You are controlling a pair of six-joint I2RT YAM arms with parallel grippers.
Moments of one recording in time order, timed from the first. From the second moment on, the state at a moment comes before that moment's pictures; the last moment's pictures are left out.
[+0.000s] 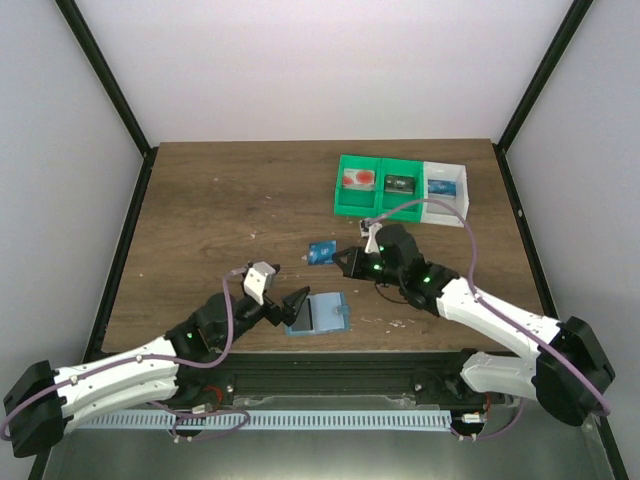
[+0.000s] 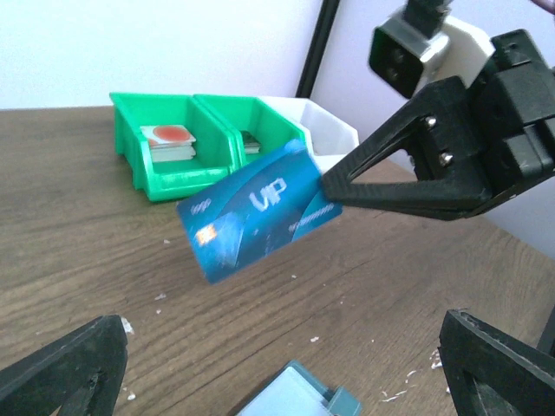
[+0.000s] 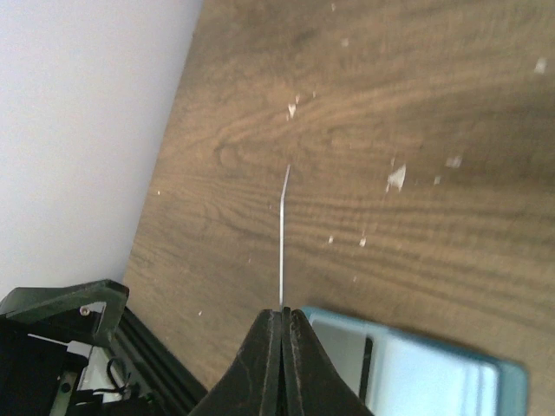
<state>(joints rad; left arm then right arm) -1.02 0.71 0.23 0.34 -0.22 -0.29 0.72 1.15 0.70 -0.04 -0.23 0.82</state>
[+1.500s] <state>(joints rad) -0.71 0.93 0.48 0.07 0.28 -0.30 -0.27 1.80 1.40 -0.40 -0.49 0.17</state>
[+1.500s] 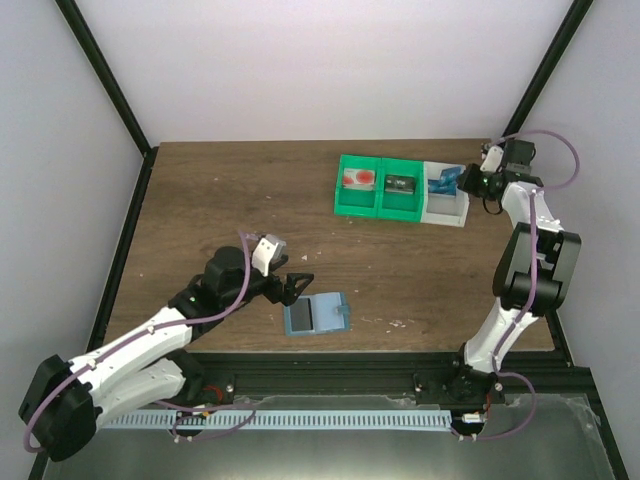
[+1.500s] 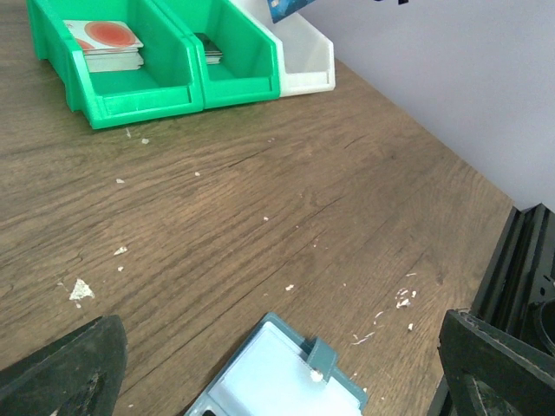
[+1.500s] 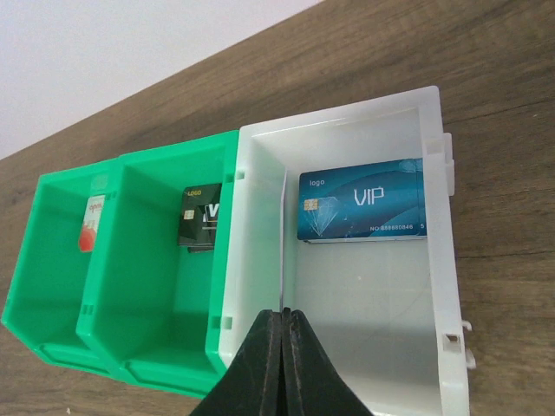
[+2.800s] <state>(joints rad) -0.70 1.03 0.48 0.08 0.26 -0.28 -0.27 2.18 1.77 -0.50 -0.54 0.13</state>
